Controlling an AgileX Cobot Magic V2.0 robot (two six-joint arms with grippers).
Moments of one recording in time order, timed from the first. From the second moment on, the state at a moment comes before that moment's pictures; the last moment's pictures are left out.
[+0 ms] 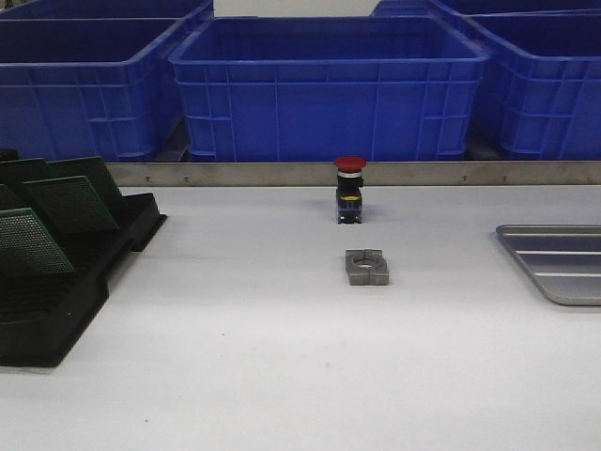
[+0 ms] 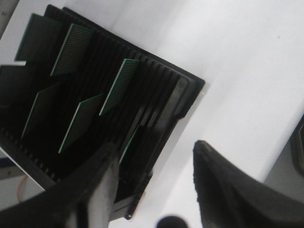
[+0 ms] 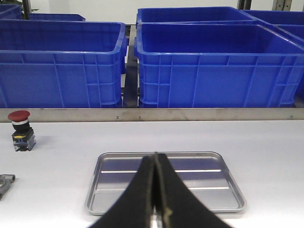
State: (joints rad) left arm -0.04 1.01 -0.80 -0.27 0.89 1.22; right arm -0.10 -0.01 0.03 -0.06 0.02 0.05
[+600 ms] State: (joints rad) left arm -0.04 1.33 -0.80 -0.09 0.72 1.39; right arm -0.10 -0.01 0.03 -0.06 0.02 0.05
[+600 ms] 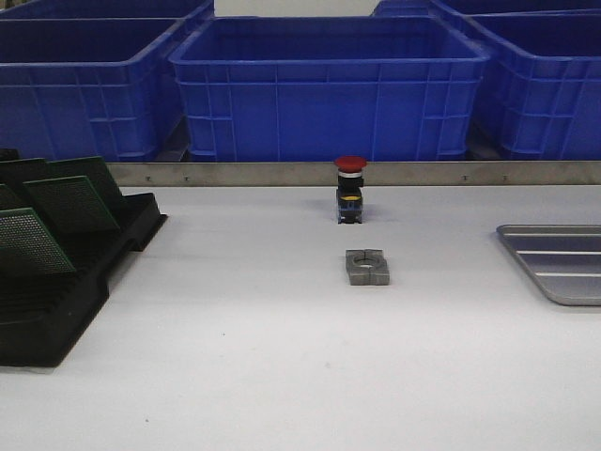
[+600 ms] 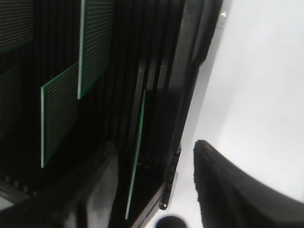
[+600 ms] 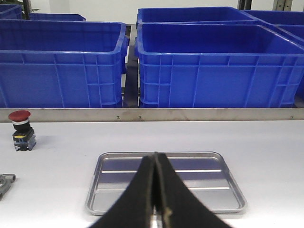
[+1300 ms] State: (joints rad) left arm -0.04 1.40 -0.81 -0.06 0.64 1.40; right arm -0.10 -0.01 0.03 -0.06 0.02 0.05
